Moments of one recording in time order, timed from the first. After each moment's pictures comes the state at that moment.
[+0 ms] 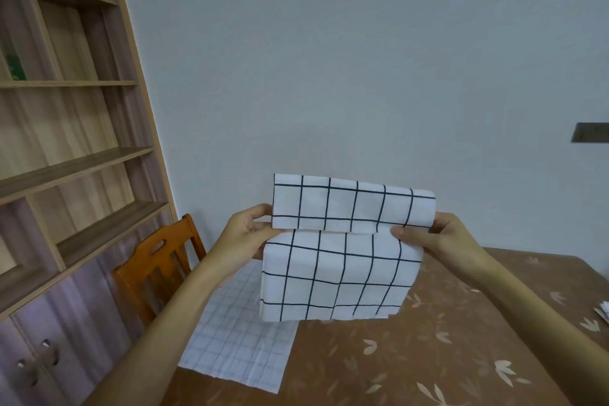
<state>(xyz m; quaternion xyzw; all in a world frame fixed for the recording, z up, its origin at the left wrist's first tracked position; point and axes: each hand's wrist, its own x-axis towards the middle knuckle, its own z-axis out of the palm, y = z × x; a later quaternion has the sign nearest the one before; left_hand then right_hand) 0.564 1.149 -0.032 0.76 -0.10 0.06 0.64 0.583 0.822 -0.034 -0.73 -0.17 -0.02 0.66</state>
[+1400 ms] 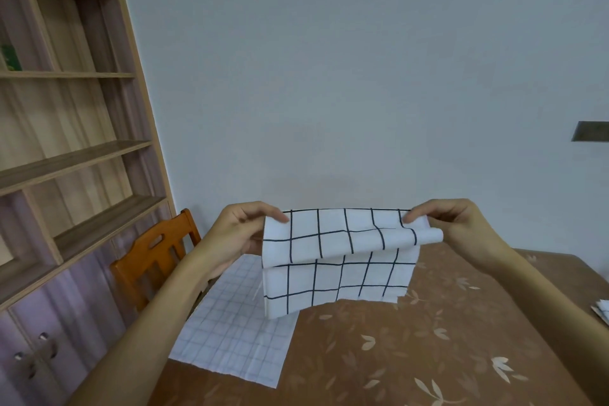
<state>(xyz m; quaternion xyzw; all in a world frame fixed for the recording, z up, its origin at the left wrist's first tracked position) 0.560 1.160 -0.026 0.74 -0.11 0.05 0.66 0.592 0.808 -0.025 -0.76 -0.24 -0.09 0.60</state>
